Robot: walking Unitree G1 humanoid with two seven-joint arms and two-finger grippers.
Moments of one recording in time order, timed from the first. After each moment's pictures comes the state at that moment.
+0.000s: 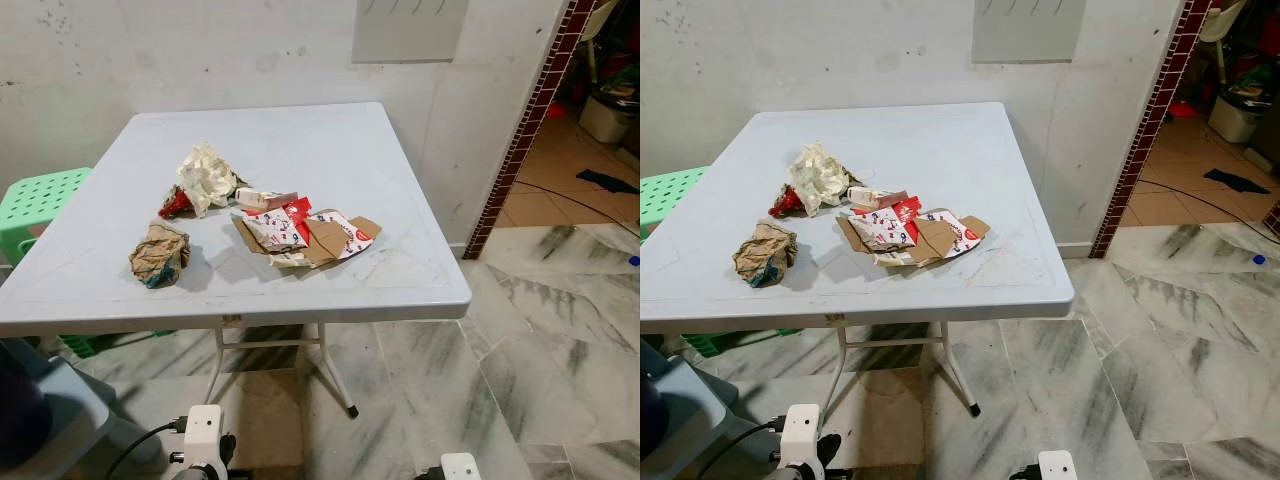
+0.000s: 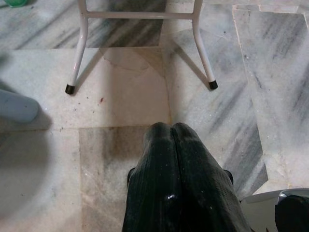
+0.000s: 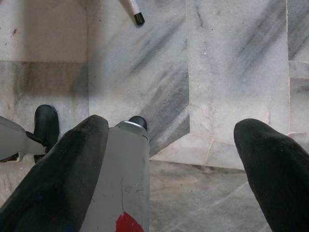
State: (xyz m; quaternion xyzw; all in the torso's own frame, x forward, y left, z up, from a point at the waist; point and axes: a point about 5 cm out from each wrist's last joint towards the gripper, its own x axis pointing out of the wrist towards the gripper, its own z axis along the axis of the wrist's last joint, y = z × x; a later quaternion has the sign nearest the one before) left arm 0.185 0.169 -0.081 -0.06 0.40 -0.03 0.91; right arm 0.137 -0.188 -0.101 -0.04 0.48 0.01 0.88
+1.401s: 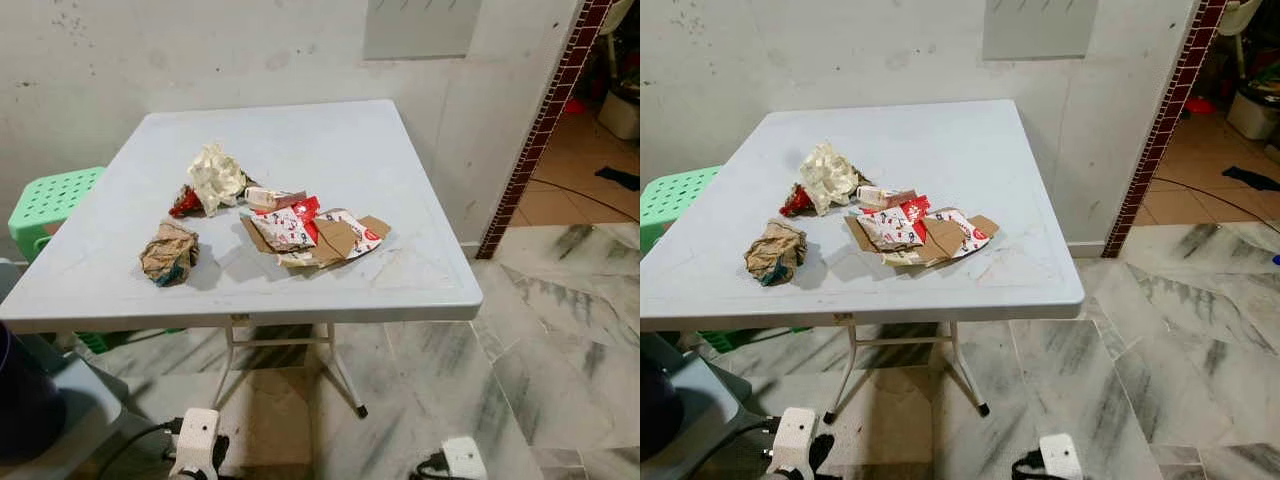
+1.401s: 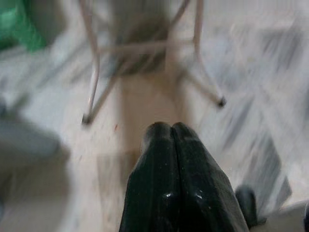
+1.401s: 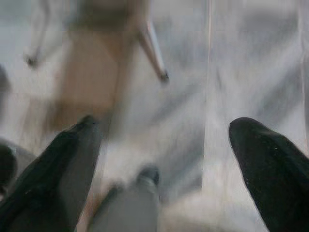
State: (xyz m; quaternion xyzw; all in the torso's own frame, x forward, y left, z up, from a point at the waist) left arm 0.190 0.179 -0.067 -0.01 0.31 -0.09 0.95; right arm 0.170 -0.192 -0.076 -0.03 0.35 0.10 0.93
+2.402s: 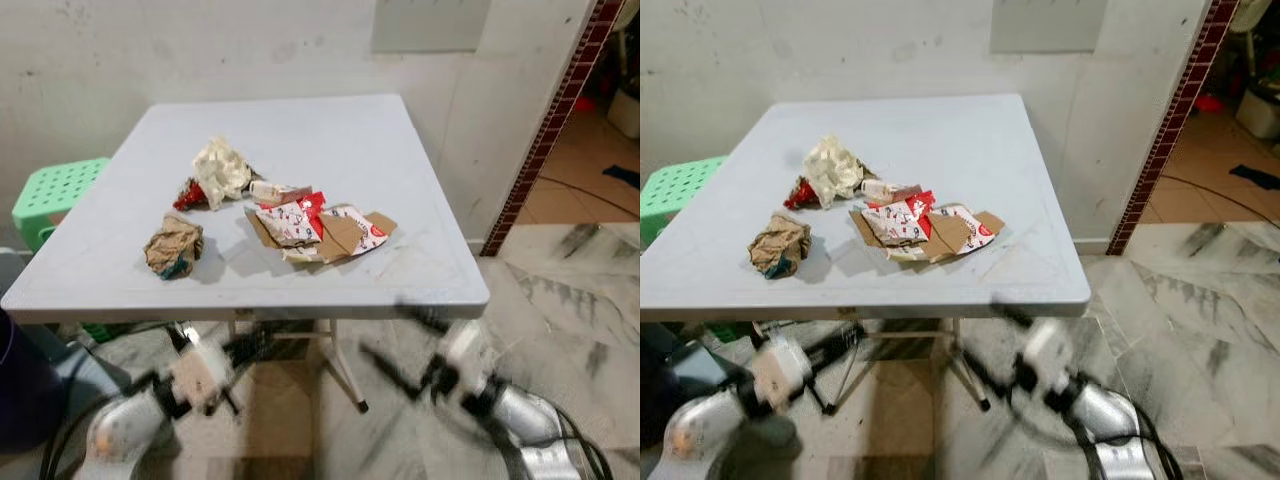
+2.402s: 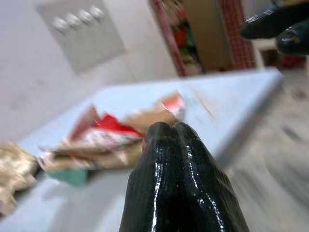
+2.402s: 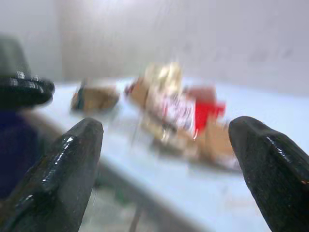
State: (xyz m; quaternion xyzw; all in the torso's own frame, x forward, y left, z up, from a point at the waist) left arm 0.247 0.161 0.109 0.16 -0.15 -0.34 0.92; right arm 0.251 -0.145 0.119 -0.01 -0.12 0.35 0.93
